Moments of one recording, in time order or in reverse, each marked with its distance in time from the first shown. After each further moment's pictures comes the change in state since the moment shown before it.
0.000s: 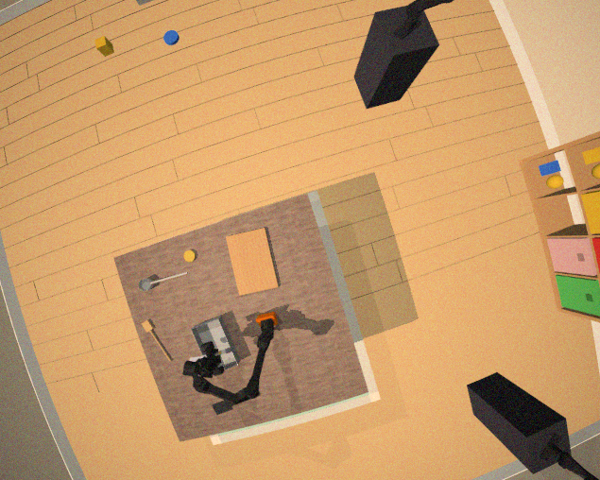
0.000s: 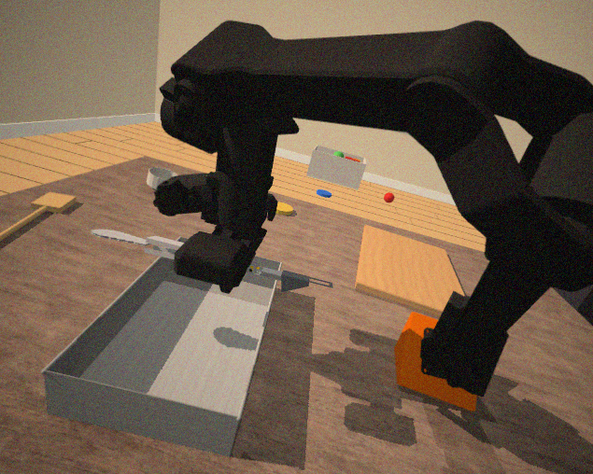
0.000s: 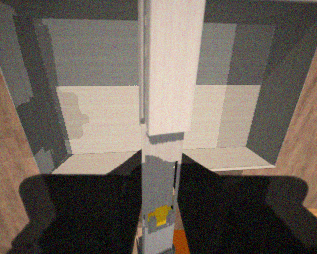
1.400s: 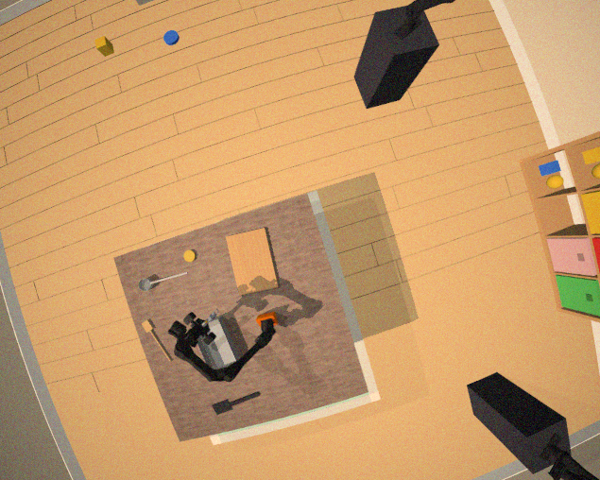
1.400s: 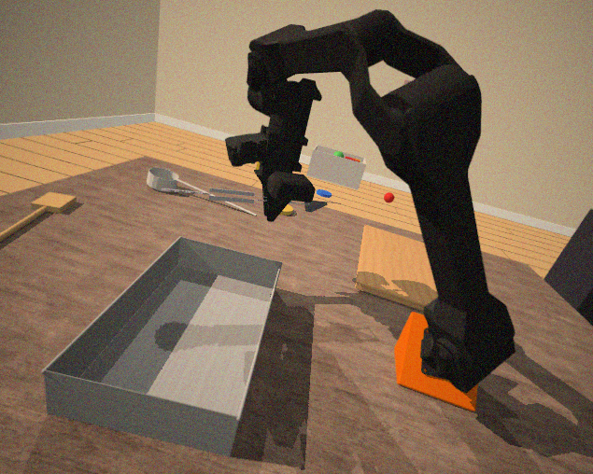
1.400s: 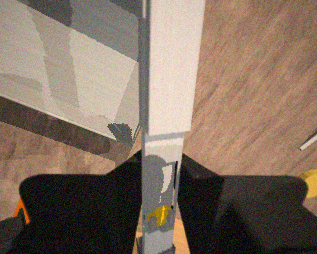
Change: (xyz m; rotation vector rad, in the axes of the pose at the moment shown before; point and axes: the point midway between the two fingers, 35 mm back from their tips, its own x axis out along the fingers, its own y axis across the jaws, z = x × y) arm -0.020 -0.187 -0.010 -0.445 -0.020 0.010
